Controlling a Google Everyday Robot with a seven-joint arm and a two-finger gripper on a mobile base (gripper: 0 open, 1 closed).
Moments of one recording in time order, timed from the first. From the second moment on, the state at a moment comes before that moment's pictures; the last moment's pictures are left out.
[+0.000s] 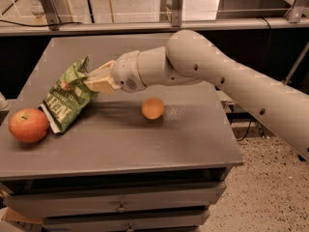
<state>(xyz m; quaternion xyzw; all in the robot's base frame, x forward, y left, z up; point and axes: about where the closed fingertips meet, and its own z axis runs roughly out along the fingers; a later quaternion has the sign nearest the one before) 0.567 0.152 0.888 -0.56 0.59 0.35 0.47</state>
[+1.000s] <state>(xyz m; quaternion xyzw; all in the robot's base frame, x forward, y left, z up) 0.551 0.163 0.876 -0.60 0.57 0.33 0.44</state>
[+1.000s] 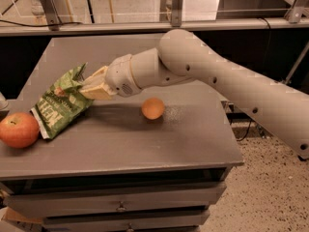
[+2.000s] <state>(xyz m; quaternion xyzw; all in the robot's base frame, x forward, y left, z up) 0.551 0.168 0.876 -0.64 0.56 0.30 0.44</state>
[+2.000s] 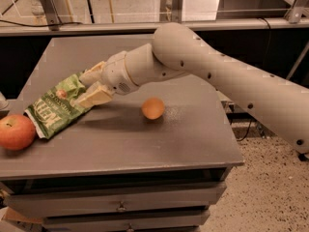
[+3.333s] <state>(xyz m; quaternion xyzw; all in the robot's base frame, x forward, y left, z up) 0.648 0.097 0.894 -0.54 0.63 0.25 0.50</state>
